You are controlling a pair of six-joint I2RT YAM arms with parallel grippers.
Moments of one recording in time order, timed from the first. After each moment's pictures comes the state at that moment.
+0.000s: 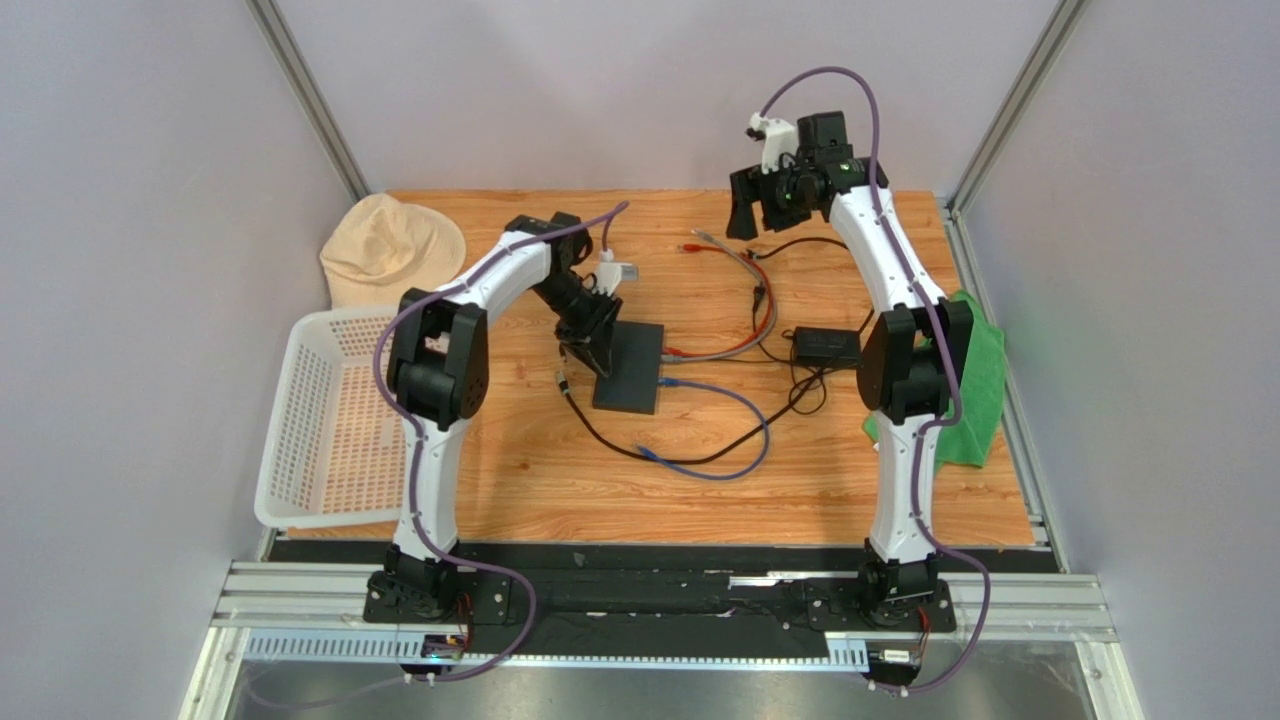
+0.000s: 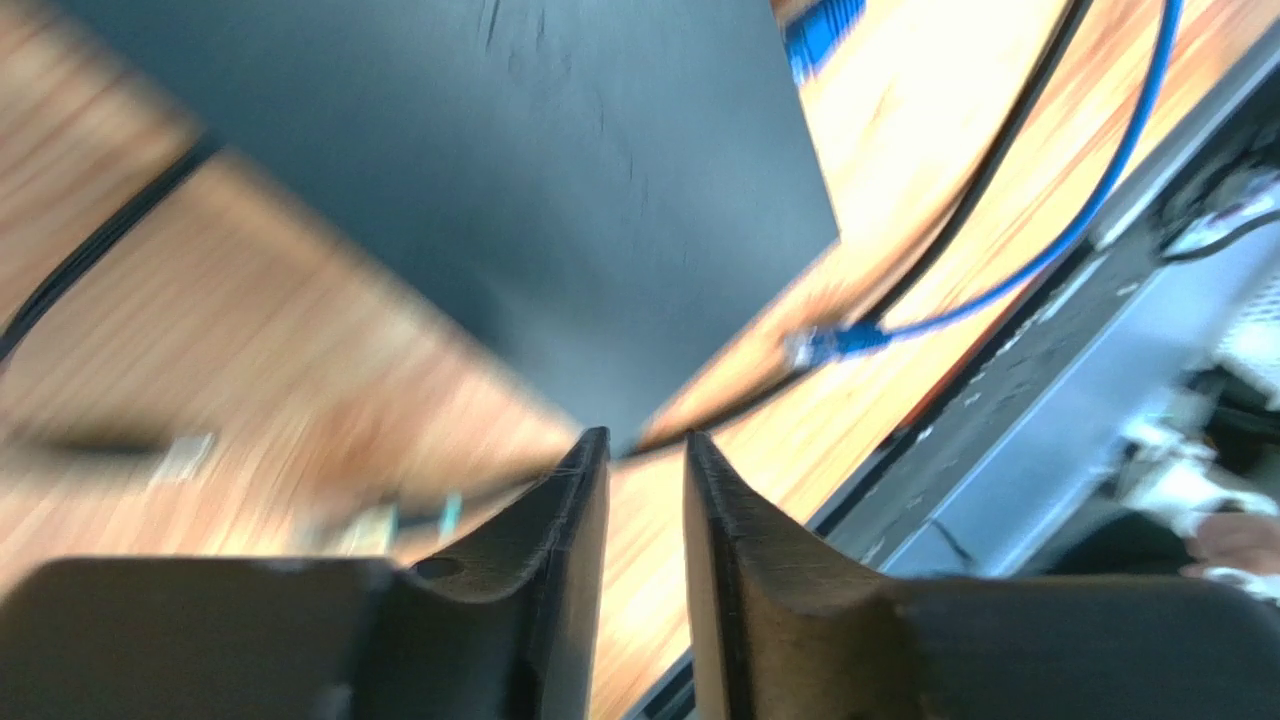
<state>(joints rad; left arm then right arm) -0.36 2.22 1.85 -1.18 0.63 0.23 0.16 2.23 2.25 -0.81 -0.40 -0.16</state>
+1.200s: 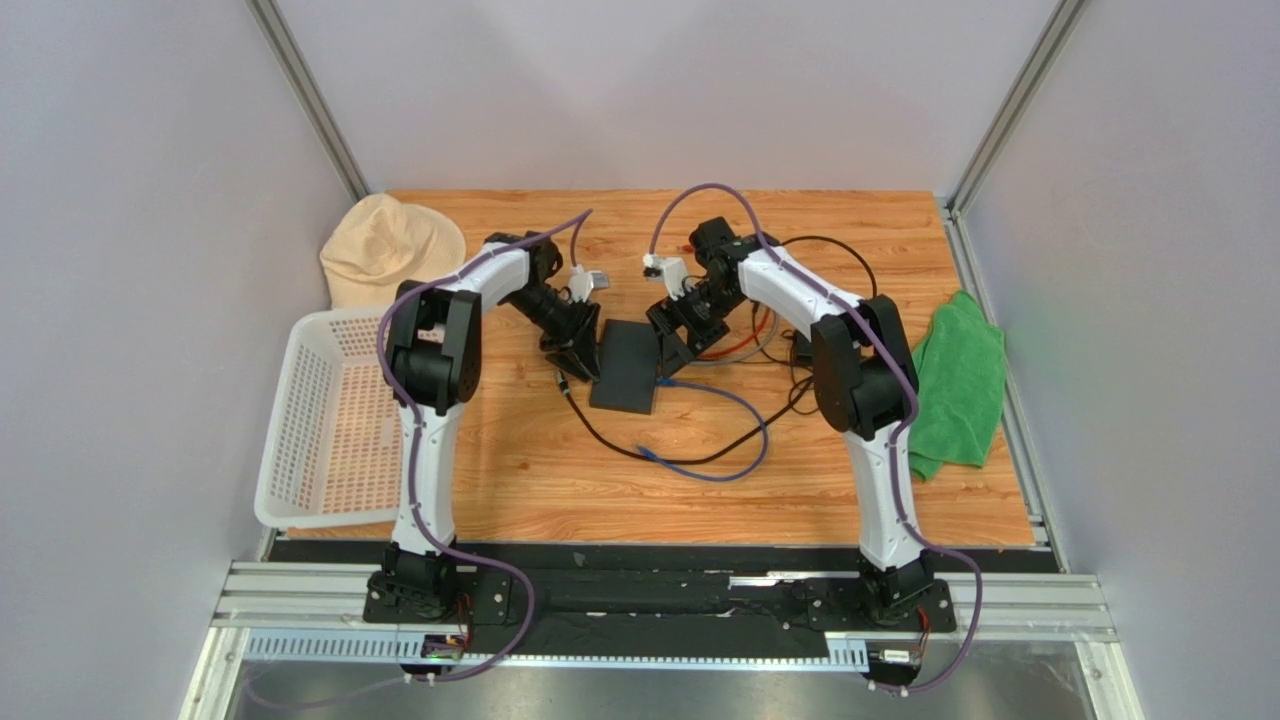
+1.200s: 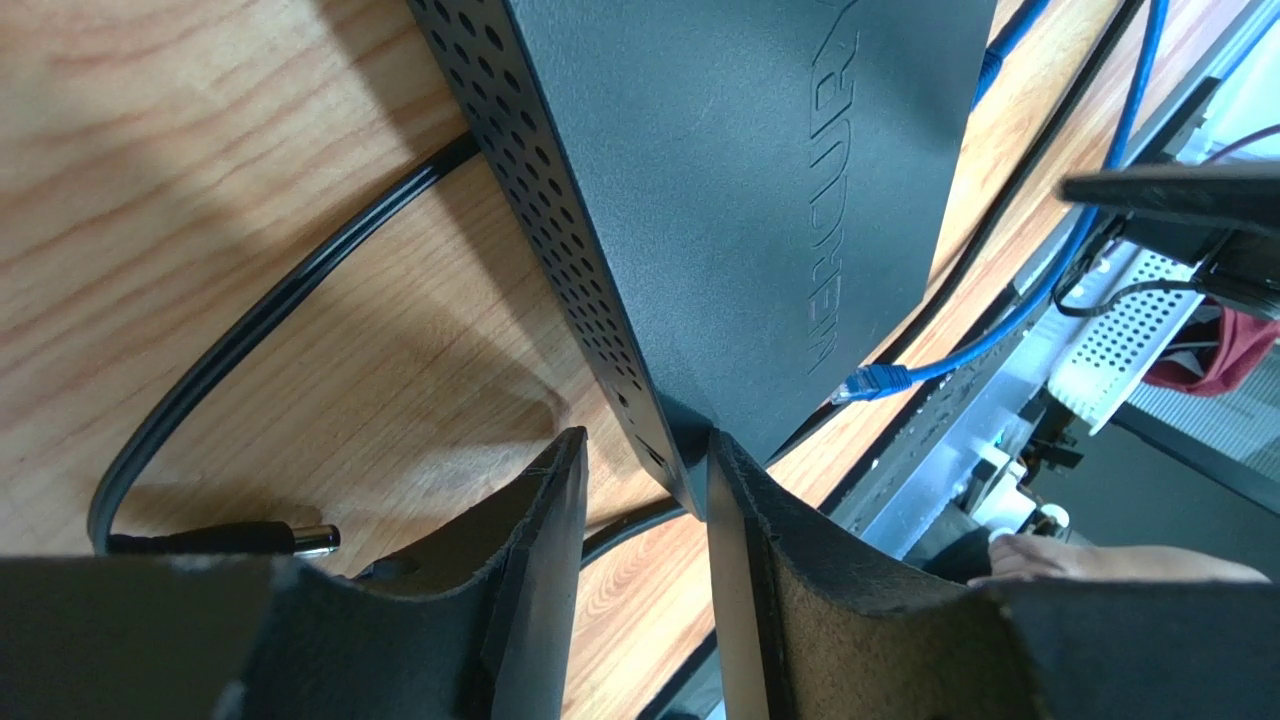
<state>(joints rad) -0.25 2.31 1.78 -1.10 0.75 0.19 0.44 2.22 1.81 -0.91 -0.57 -0.30</state>
